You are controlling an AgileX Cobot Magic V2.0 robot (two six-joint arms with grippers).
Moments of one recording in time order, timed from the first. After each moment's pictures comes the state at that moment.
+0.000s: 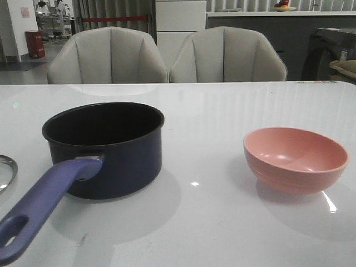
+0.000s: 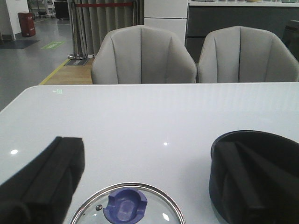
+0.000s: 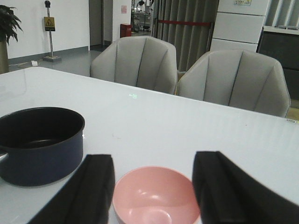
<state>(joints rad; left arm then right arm) -0.04 0.22 -0.24 -0.13 0.16 0.09 0.35 0.16 -0.14 0.20 0.03 -0.22</state>
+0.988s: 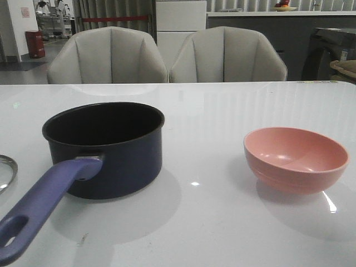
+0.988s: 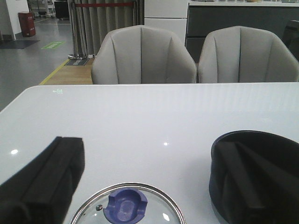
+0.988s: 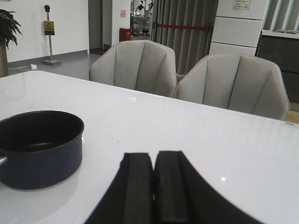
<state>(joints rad) -0.04 0.22 -0.24 -0.13 0.16 0.09 0.35 0.16 -0.14 0.20 0.02 -0.22</state>
